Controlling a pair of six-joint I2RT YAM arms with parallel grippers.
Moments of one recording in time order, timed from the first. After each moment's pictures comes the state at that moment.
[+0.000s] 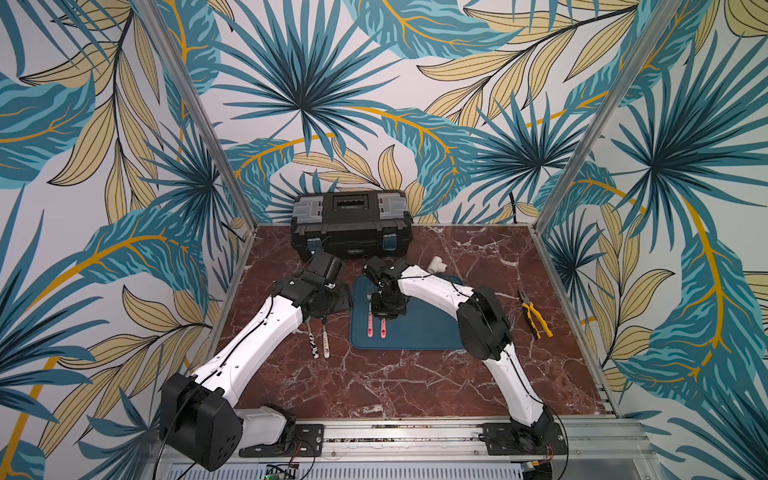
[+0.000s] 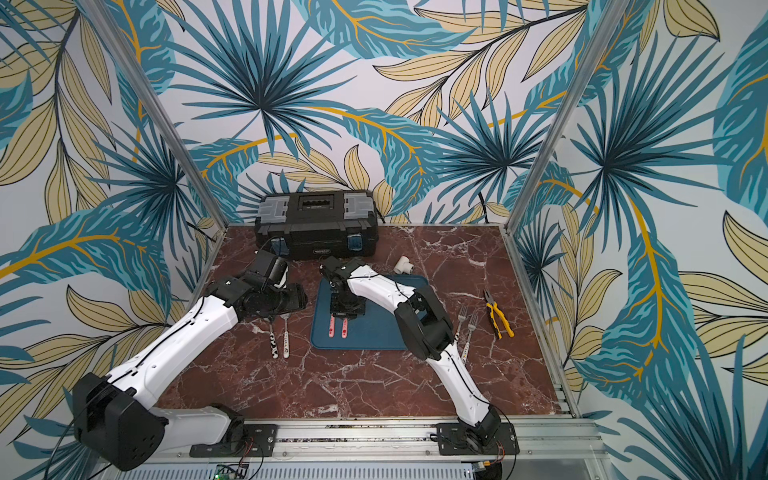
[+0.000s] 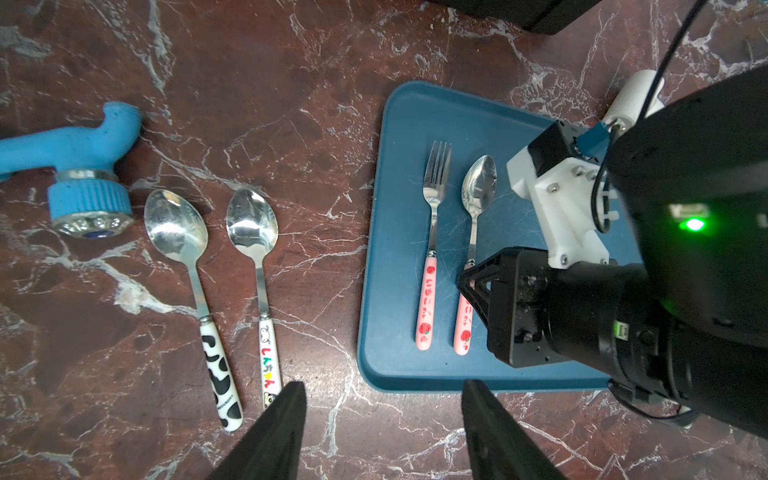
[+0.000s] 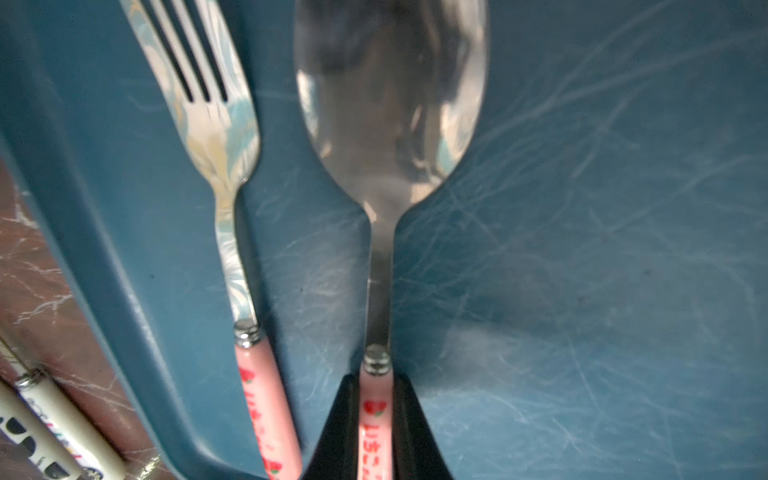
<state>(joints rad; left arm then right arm) -0.40 1.31 1.14 -0.86 -0.01 -0.62 0.76 2.35 2.00 -1.07 -0.07 0.77</state>
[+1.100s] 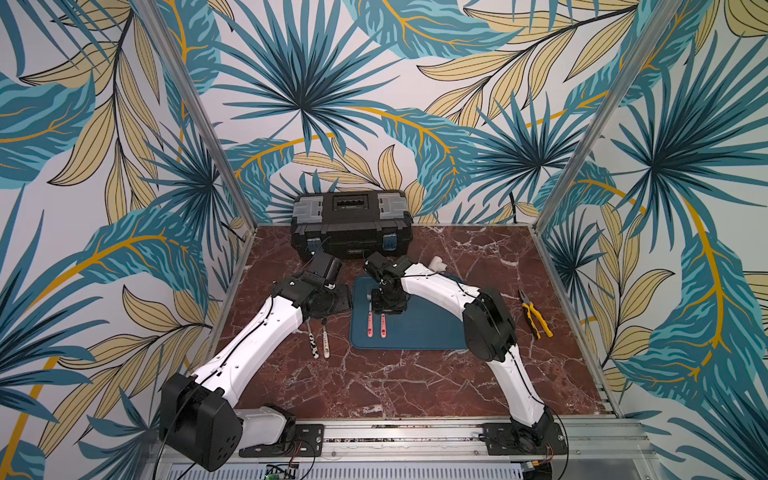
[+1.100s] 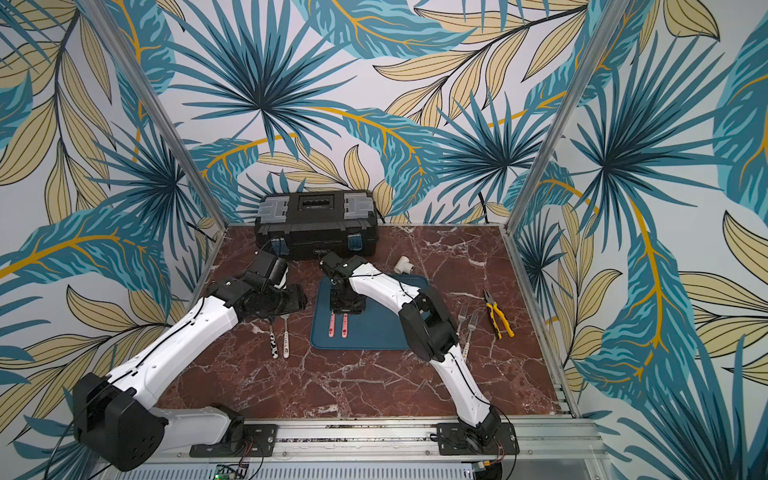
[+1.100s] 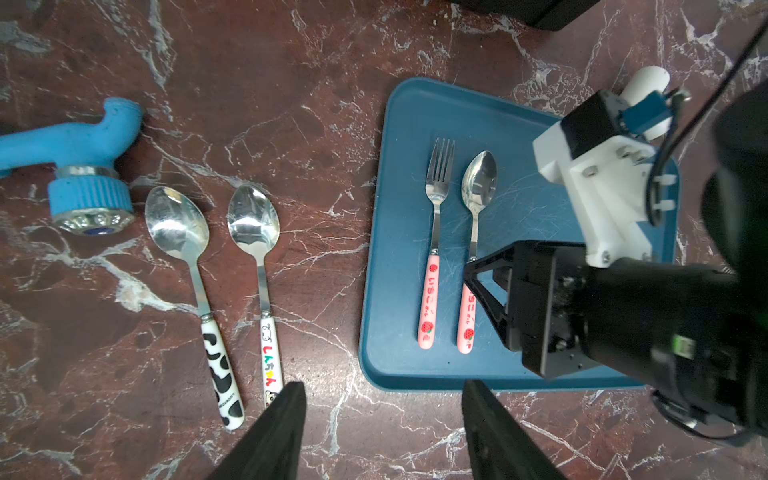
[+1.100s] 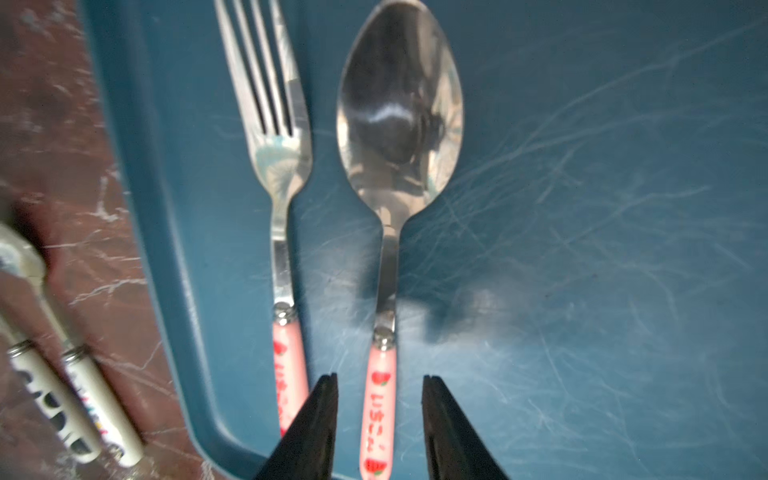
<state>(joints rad) -0.40 1.31 1.14 -0.86 -0.01 -0.62 0.76 2.28 1.99 -1.05 -0.04 0.72</state>
